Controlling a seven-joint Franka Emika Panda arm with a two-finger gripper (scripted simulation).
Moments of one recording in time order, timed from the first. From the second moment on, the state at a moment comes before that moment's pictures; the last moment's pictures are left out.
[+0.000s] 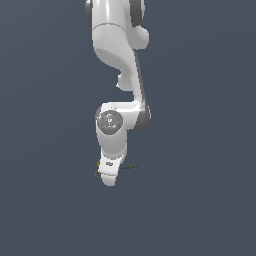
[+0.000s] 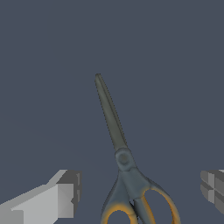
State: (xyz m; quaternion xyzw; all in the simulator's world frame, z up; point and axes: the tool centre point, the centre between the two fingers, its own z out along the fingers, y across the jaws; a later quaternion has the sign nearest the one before) arm 0.077 -0.048 0.066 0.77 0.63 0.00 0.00
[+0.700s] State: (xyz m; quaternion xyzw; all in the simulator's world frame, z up) arm 0.080 -0.056 0.057 0.75 0.66 0.00 0.00
